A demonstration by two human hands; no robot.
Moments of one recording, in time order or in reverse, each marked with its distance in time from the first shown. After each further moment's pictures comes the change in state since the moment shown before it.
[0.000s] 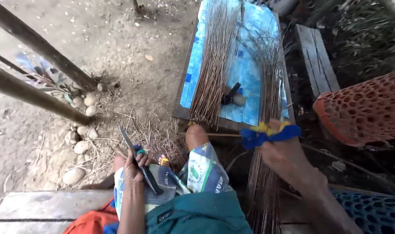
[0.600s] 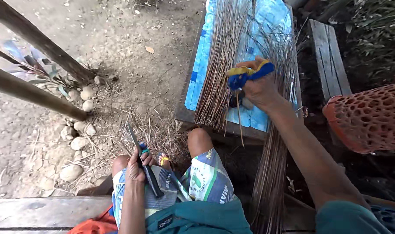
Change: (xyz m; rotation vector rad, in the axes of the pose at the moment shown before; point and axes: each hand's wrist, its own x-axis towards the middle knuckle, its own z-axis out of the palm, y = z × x) left_hand 0.024 -0.005 -0.003 0.183 0.237 -0.085; right_hand 0.150 0.110 0.113 0.161 0.139 -0.243
